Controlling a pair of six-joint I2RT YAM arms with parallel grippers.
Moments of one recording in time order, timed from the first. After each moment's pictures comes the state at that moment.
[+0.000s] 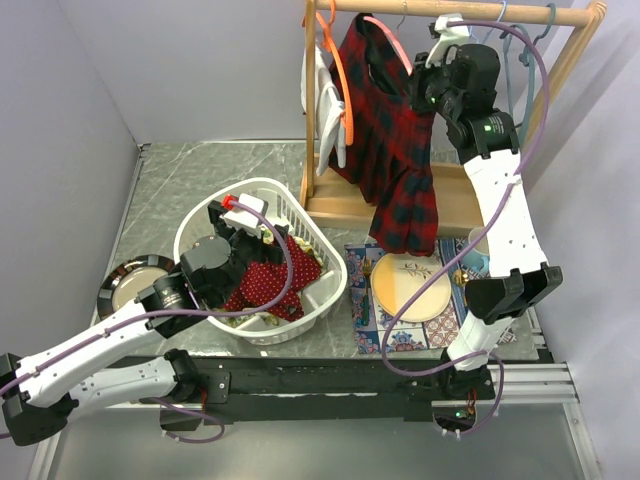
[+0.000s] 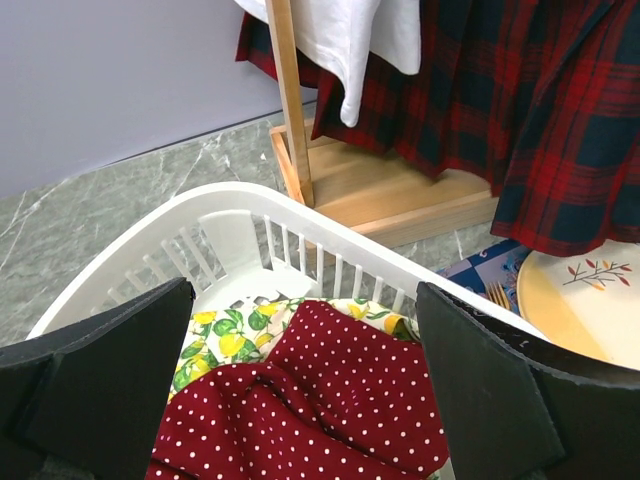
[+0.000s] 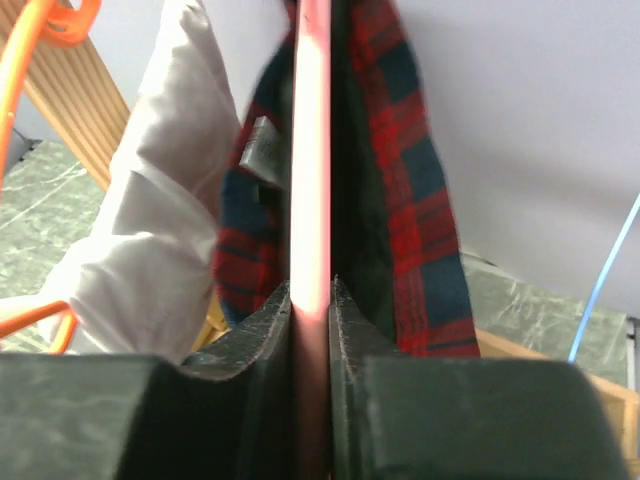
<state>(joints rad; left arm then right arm) -0.99 0.86 0.90 -0.11 -0.62 -0.01 0.21 1.74 2.21 -0.61 -0.11 0.00</state>
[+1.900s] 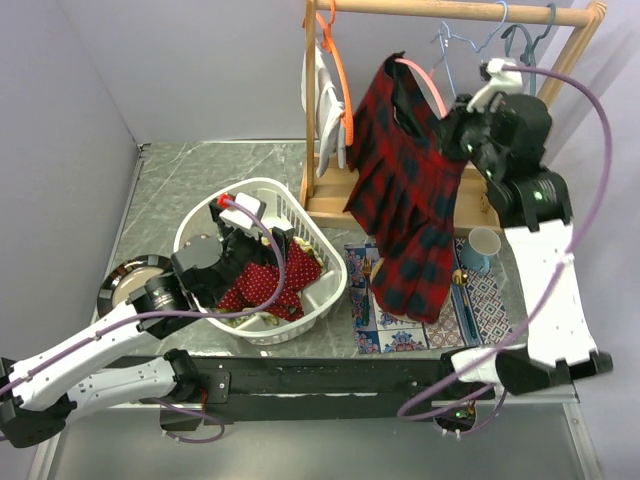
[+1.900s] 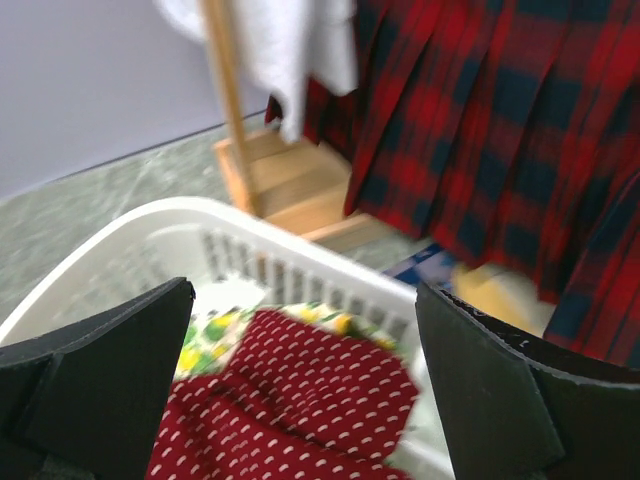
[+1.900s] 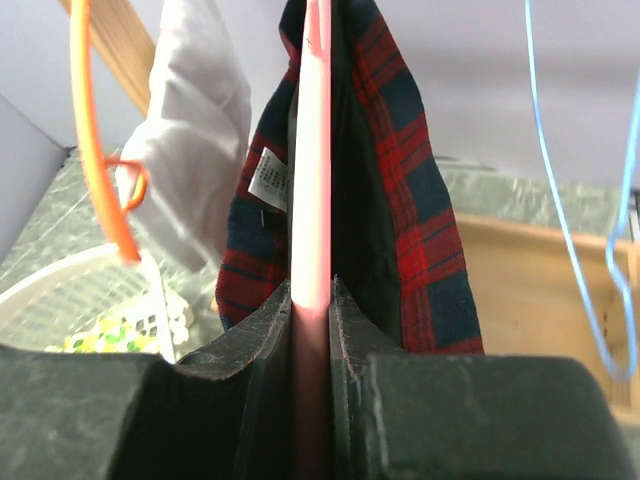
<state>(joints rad) -0.99 0.84 0.93 -0.14 -0.52 -0.04 0.22 1.32 1.86 -0.70 0.00 0.16</state>
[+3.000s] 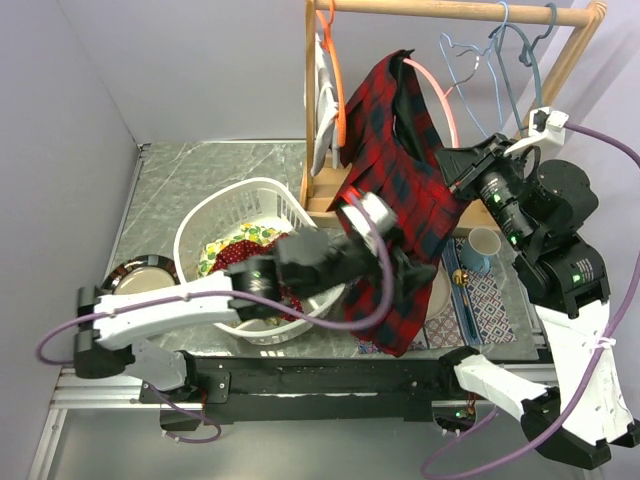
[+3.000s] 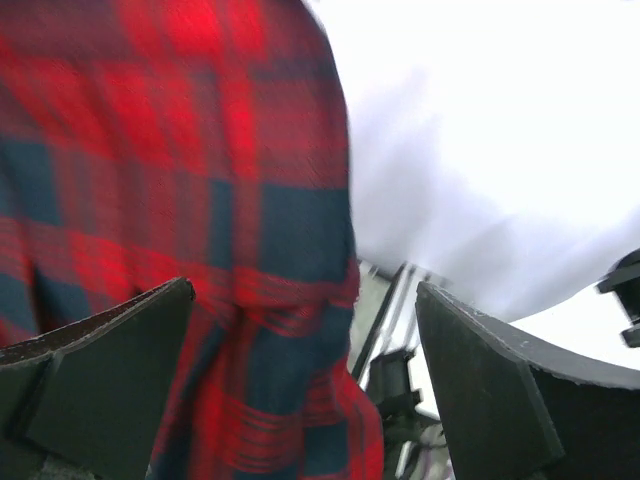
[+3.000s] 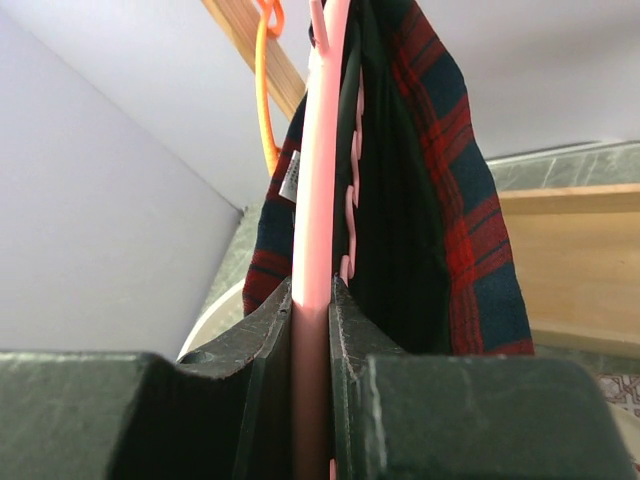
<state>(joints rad) -1.33 1.40 1.45 0.04 -0.19 -0.24 0.37 0.97 1.64 -0.65 0.08 0.54</state>
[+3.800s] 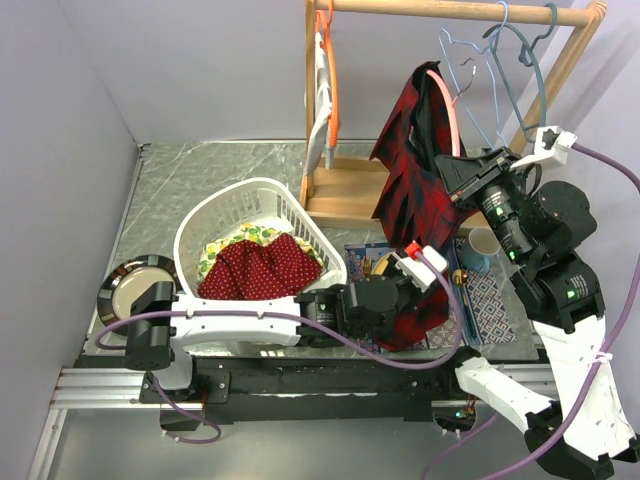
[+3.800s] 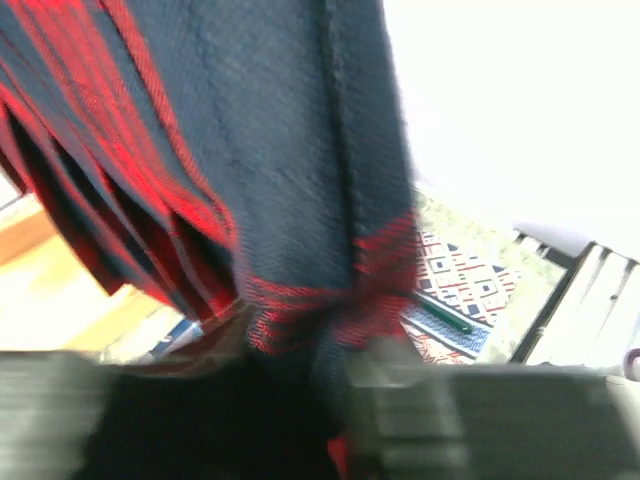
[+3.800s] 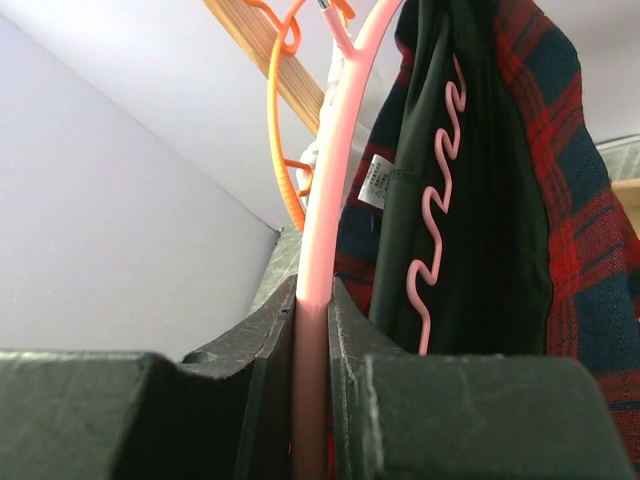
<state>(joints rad) -1.47 1.67 1.43 0.21 -0.63 0.01 0.37 0.87 1.49 -0.54 0.09 0.64</state>
